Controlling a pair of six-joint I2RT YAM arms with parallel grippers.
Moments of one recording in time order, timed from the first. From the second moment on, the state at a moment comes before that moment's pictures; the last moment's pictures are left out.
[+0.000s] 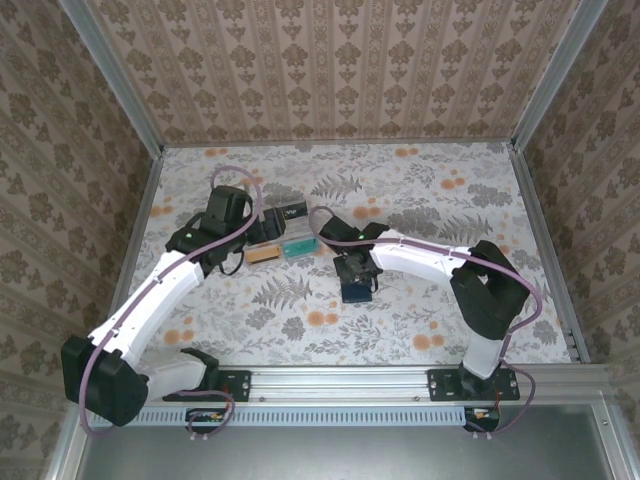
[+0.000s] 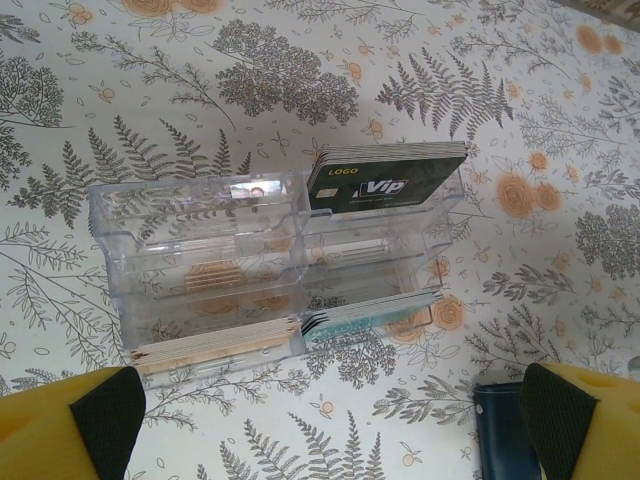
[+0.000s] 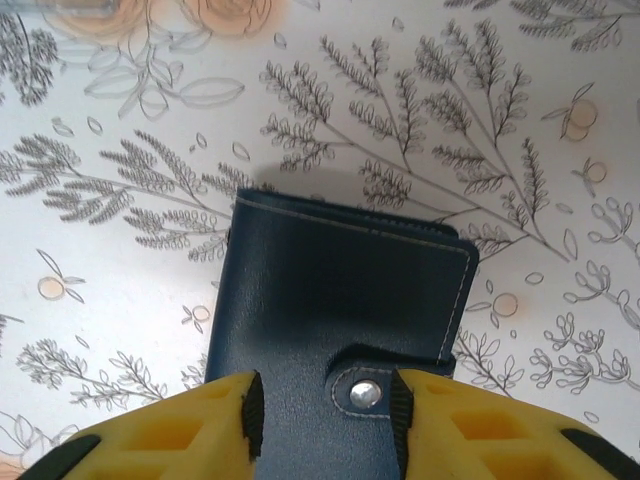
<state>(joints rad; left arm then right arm) -0.48 1.16 1.01 -0.61 -0.06 -0.56 0.79 1.79 1.25 -0.80 0.21 0.54</state>
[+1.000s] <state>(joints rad) -0.49 1.11 0.98 -0.62 -0.06 -0.57 0.78 1.82 1.19 -0.81 0.22 0.52</state>
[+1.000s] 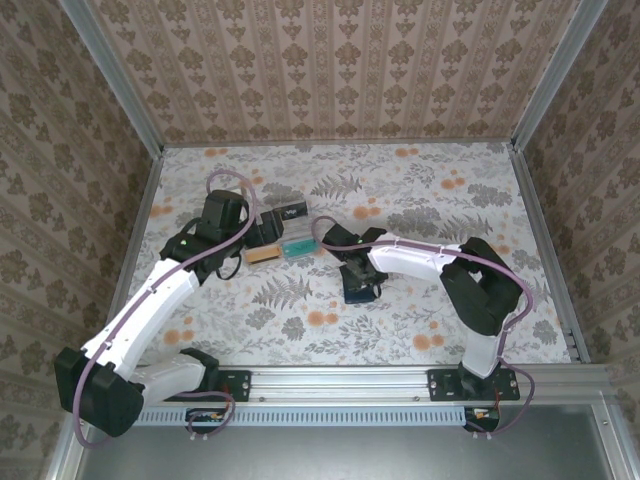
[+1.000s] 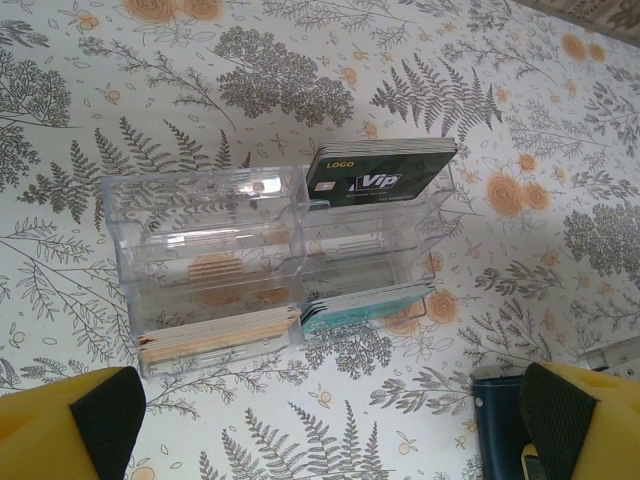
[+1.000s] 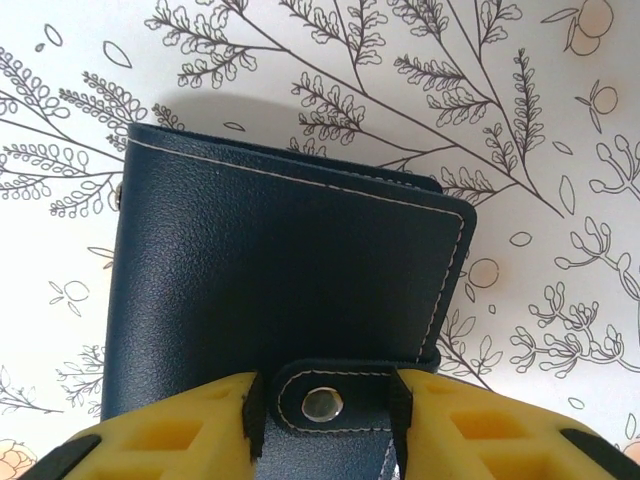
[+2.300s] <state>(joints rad) -0.65 1.25 0.86 -0.45 0.17 -0.79 0.77 1.57 1.10 -0.57 -0.05 0.66</state>
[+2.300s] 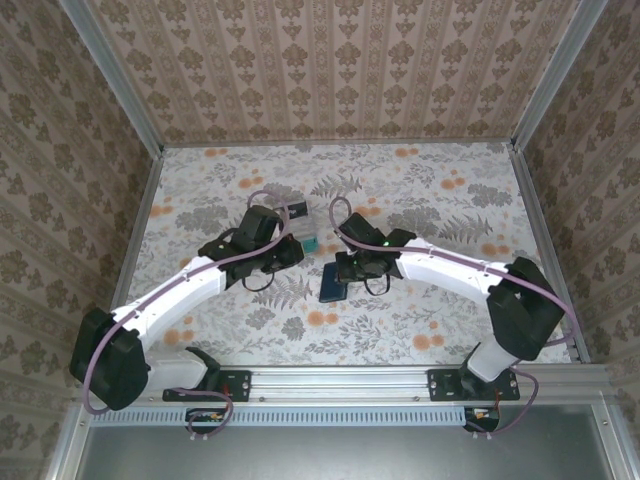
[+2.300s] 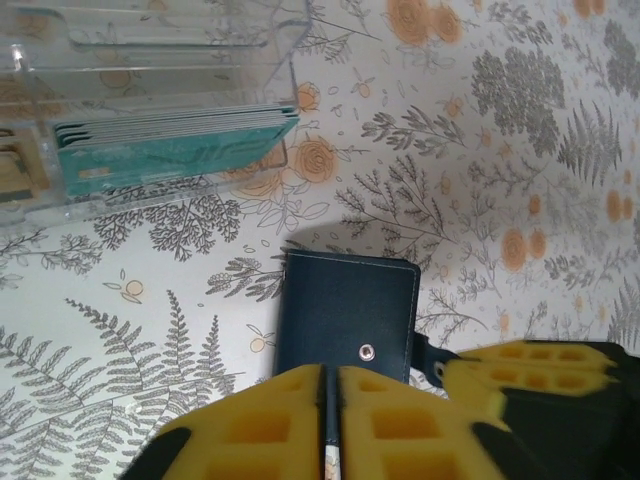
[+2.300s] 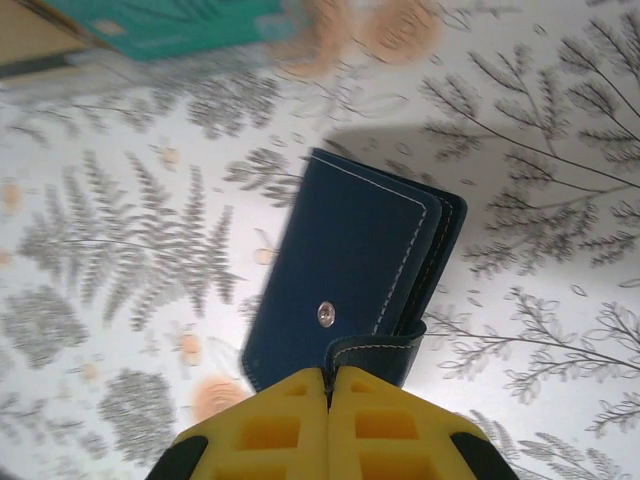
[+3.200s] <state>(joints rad) -0.71 1.29 0.80 -0.45 0.18 -0.73 0.71 1.44 1.02 -0.62 -0.02 0.65</state>
